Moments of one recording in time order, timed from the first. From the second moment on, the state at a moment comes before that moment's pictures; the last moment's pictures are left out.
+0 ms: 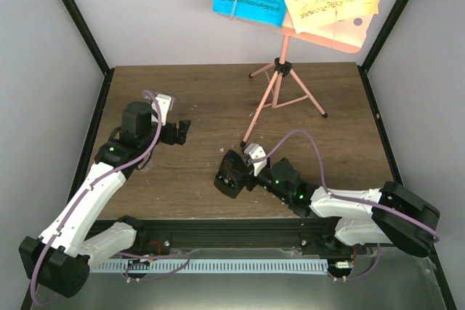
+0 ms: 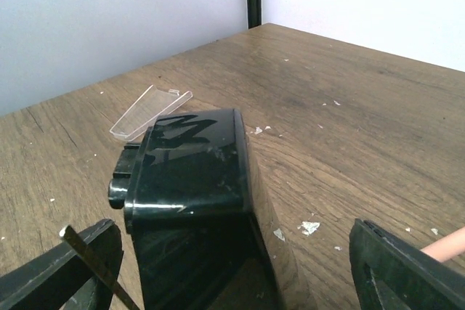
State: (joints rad) left arm -0.38 1.00 0.94 -0.49 0.03 -0.07; right arm 1.00 1.22 0.34 0.71 0.09 0.08
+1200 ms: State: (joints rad) left arm -0.38 0.98 0.93 -0.47 0.01 -0.07; right arm 1.00 1.23 0.37 0.66 0.05 0.14
